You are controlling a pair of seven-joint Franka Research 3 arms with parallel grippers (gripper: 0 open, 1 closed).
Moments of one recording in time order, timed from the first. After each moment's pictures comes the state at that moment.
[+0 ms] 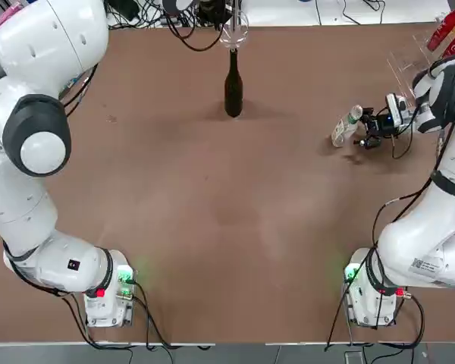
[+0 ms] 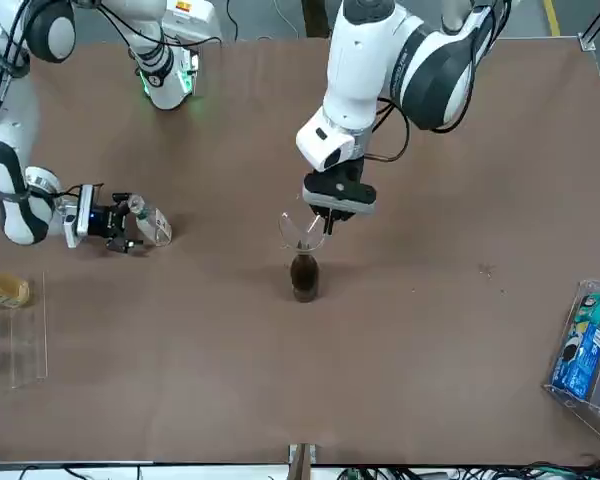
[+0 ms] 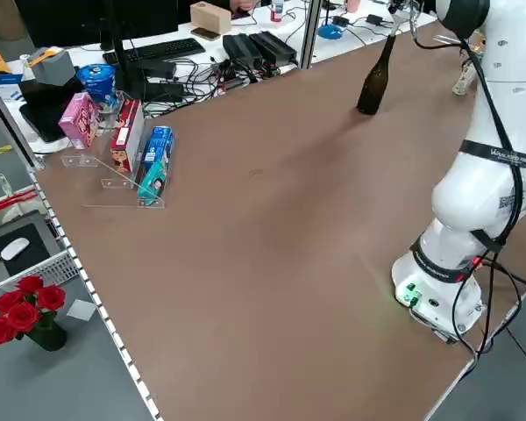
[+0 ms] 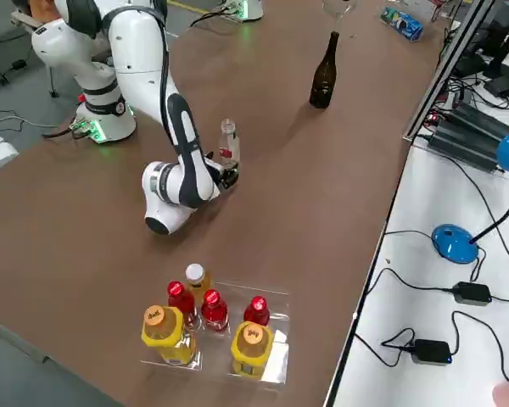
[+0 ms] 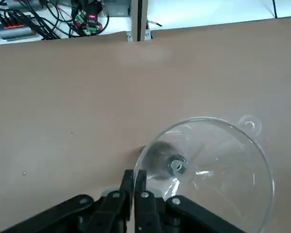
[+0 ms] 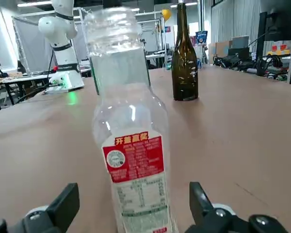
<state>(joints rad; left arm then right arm) -0.24 0.41 -0.62 -1.38 0.41 2.03 -0.75 -0.21 0.74 -0.31 -2.02 1.16 1.42 -2.77</state>
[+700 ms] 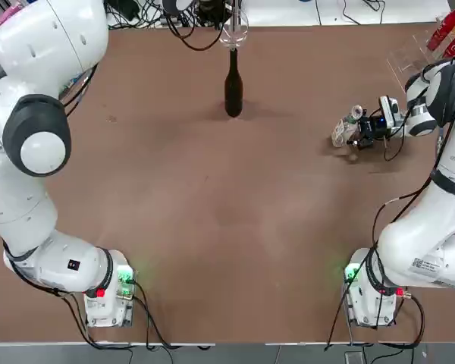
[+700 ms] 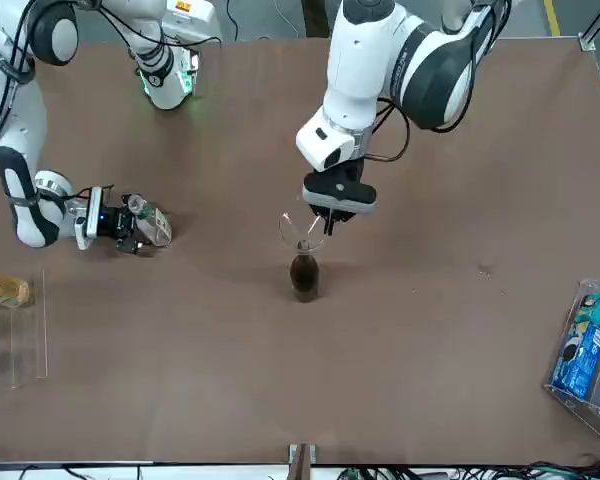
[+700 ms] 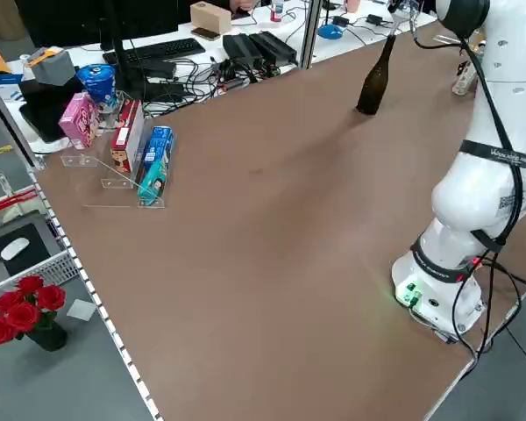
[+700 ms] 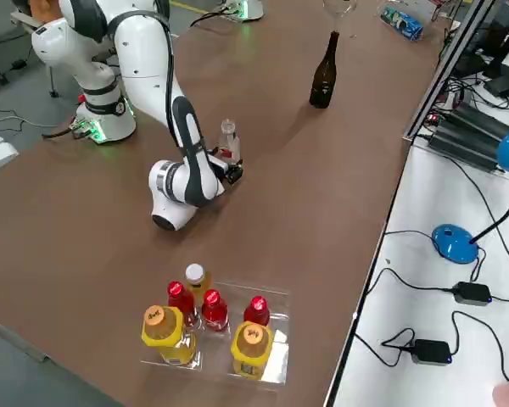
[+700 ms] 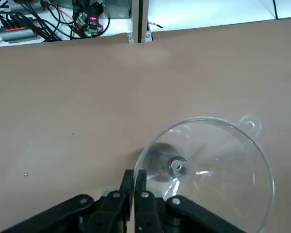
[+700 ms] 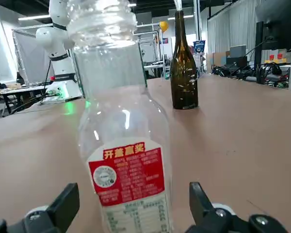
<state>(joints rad) -0.24 0.41 -0.62 -1.38 0.42 2.04 -0.75 -0.21 0.75 -0.28 -2.04 1.20 1.42 -2.78</state>
